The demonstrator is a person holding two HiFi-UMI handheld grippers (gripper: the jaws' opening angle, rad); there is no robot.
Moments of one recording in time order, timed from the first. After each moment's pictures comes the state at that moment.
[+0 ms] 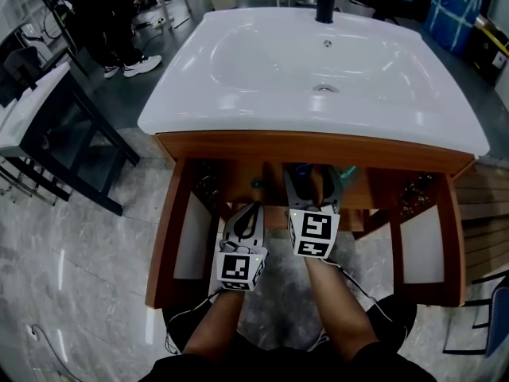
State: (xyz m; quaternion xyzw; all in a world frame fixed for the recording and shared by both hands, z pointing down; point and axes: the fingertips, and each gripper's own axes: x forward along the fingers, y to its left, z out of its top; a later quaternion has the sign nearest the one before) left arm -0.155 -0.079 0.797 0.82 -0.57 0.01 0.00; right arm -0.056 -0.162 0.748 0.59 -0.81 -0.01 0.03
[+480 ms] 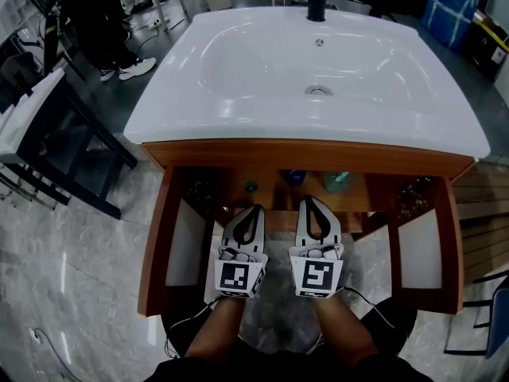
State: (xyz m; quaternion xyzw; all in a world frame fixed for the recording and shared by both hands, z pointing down) left arm -0.136 -0.077 0.780 0.83 -0.56 -0.01 -0.01; right arm -0.038 -0.092 0.745 0.58 -0.81 -0.07 0.01
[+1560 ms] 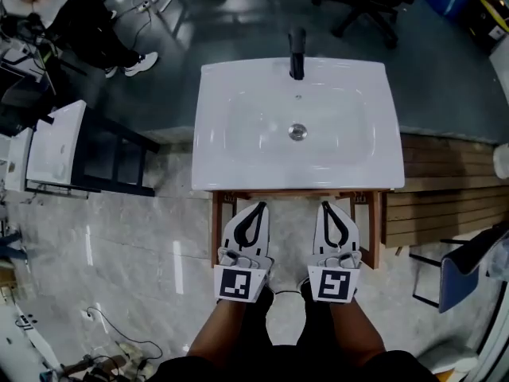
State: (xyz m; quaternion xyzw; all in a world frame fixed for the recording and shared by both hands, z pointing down) left arm -0.091 -0.046 0.415 0.84 -0.53 0.05 0.06; right arm 0.028 -0.049 0.423 0.58 -0.81 0.01 0.13
